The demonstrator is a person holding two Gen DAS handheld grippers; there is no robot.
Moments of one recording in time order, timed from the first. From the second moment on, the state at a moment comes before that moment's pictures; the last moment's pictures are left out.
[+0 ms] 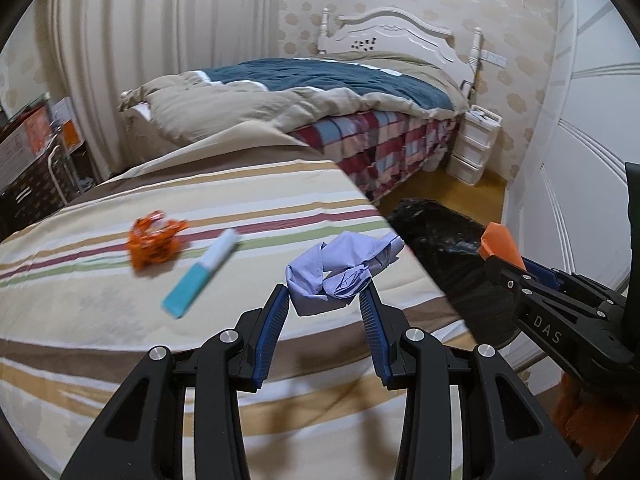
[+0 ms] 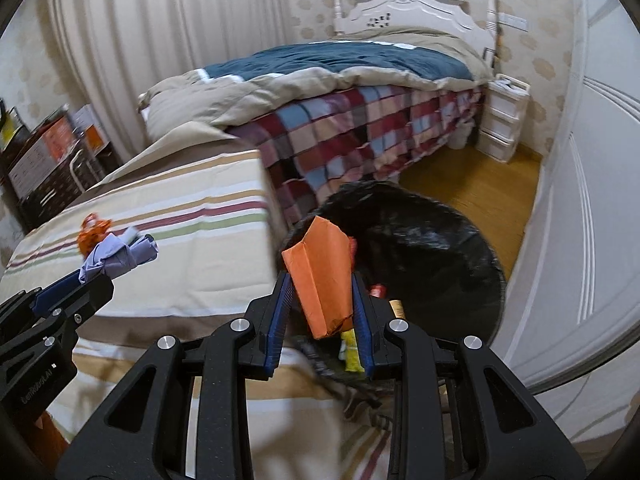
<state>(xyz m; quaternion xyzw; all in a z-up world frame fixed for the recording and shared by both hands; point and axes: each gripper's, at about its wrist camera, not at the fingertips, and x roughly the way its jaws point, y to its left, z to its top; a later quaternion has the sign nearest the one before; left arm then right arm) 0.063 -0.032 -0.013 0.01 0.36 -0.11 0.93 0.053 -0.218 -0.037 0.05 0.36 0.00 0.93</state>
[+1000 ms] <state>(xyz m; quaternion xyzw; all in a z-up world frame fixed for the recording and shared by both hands) 0.107 -0.147 -0.044 0.08 0.39 -0.15 0.91 0.084 -0.304 -0.067 0.10 0.37 -0.06 0.92</state>
